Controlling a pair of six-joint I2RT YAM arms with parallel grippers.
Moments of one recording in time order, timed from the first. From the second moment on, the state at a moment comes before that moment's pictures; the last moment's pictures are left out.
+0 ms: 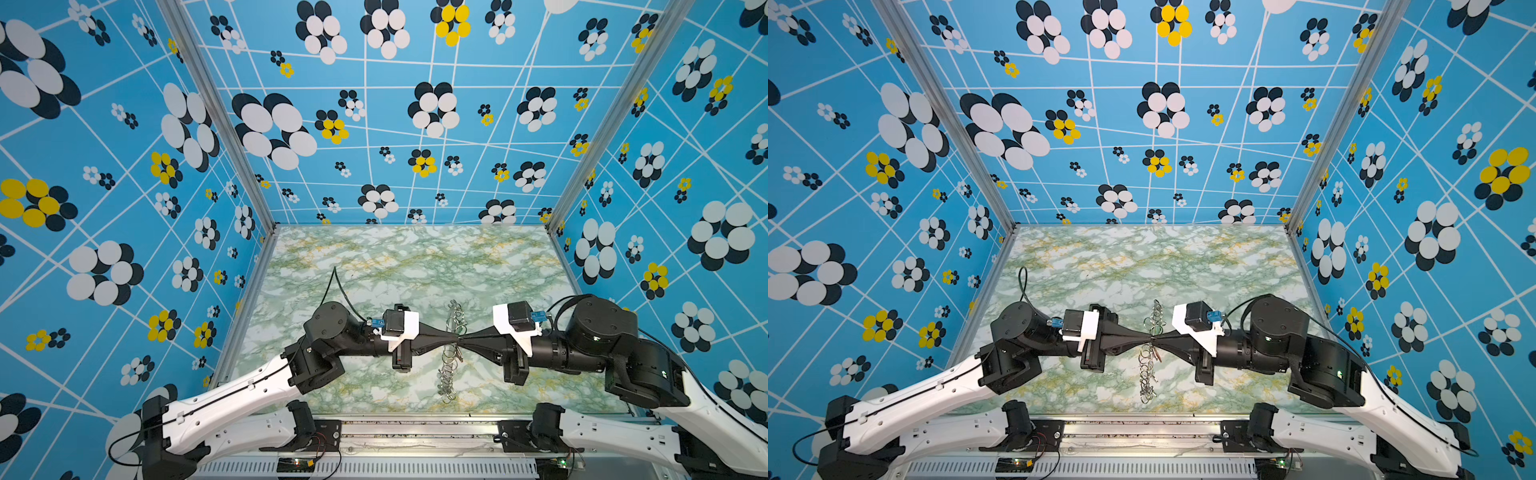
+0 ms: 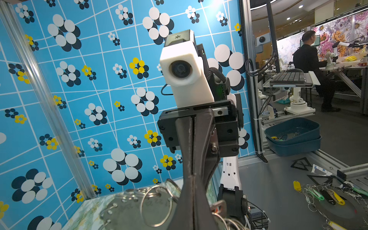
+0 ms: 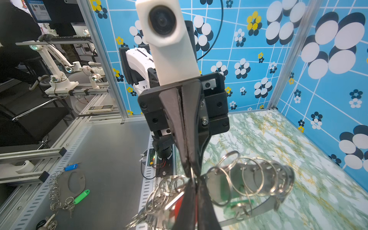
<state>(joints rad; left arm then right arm) -1.08 0.96 0.93 0.32 0.58 0.07 1.12 0.79 1.25 -0.63 -0.26 -0.10</state>
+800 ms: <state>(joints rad) -1.07 1.00 1.12 -0.08 0.57 0.08 1.12 0.88 1.39 -0.91 -0.23 -0.15</state>
